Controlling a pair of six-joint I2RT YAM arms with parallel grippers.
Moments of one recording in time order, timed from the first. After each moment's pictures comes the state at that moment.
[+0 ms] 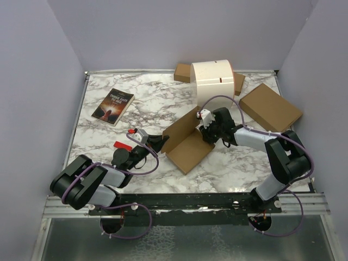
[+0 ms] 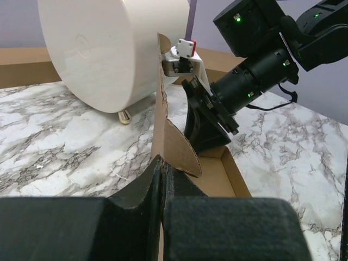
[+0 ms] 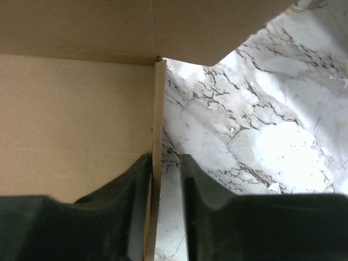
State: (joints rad) left arm -0.57 1.37 0.09 1.51 0.32 -0.27; right arm 0.46 1.63 0.82 -0.04 -0.23 -0.32
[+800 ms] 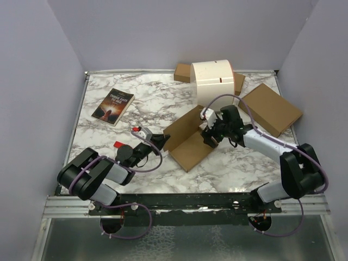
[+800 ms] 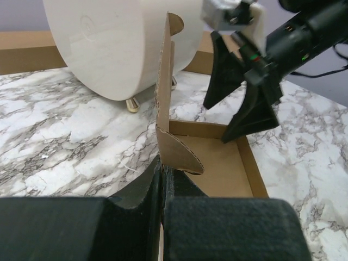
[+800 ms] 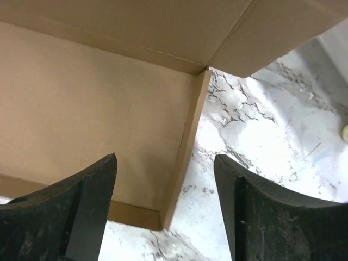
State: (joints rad) left arm -0.56 1.46 0.12 1.51 0.30 -0.23; right arm 0.45 1.48 0.79 -0.12 -0.28 -0.43
